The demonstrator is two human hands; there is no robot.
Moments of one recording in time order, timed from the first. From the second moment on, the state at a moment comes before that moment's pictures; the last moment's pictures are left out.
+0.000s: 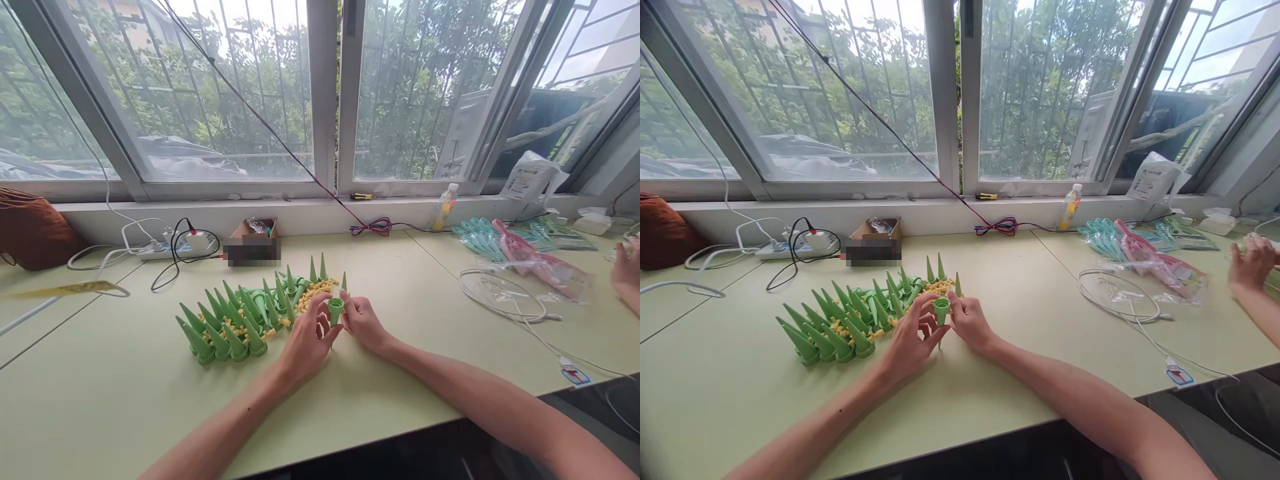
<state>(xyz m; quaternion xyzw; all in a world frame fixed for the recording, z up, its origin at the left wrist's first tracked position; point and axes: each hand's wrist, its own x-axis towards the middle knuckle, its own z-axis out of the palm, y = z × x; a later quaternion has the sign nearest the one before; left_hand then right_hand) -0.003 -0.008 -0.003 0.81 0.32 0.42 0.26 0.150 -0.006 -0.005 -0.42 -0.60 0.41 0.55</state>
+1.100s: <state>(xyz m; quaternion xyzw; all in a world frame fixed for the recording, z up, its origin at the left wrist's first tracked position) 0.001 -0.007 0.017 0.56 0.34 0.38 0.65 0.148 -0.006 -0.008 -0.44 -0.58 0.36 0.58</state>
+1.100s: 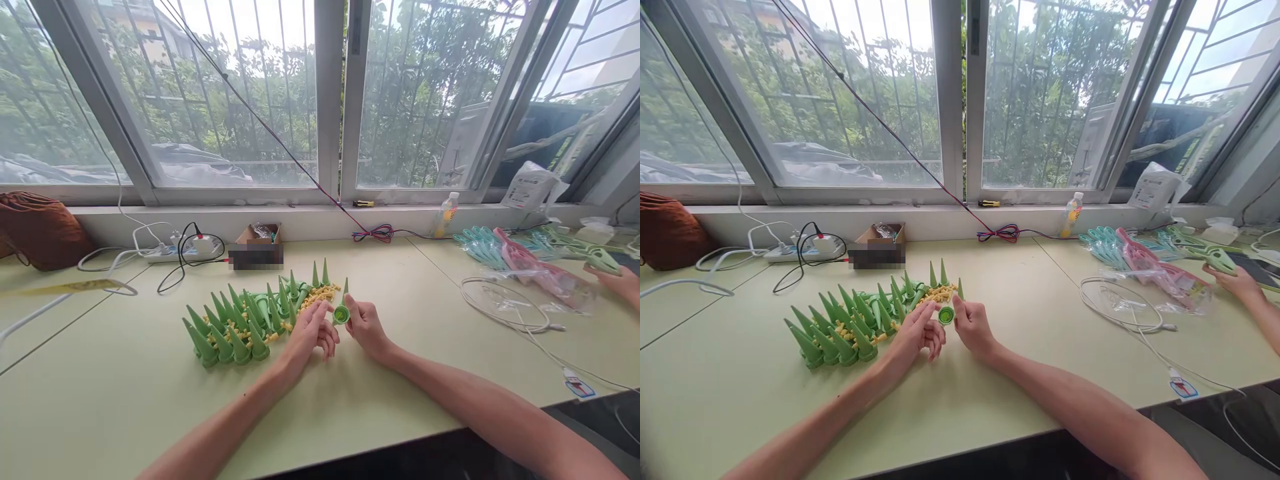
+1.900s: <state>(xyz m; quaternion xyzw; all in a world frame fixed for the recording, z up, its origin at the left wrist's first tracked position) -0.004 -0.014 0.005 0.78 0.31 0.43 0.33 0.149 -0.004 -0.011 -0.45 -0.61 0.34 0.56</state>
